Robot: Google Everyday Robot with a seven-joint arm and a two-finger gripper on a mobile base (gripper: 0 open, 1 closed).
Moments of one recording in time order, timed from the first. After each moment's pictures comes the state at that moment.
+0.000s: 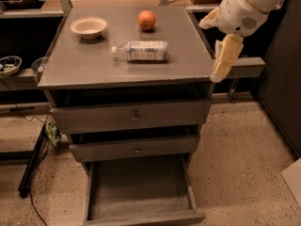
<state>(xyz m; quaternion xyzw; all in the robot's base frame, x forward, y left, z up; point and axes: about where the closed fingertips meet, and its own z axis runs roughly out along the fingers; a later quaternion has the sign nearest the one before) 0.586 -0.148 0.958 -0.69 0.68 0.06 0.23</state>
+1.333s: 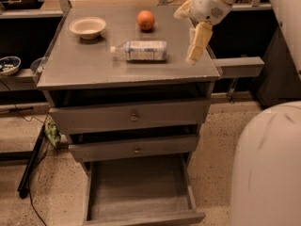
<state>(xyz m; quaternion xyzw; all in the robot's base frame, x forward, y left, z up) 0.665 -0.093 0.950 -0.73 0.63 0.09 0.26</state>
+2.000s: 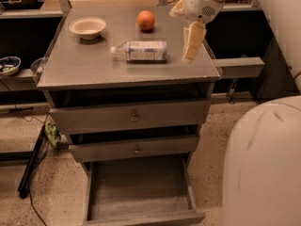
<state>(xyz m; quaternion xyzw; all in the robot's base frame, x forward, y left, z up) 0.674 -0.089 0.949 -0.74 0.63 0.05 0.24</state>
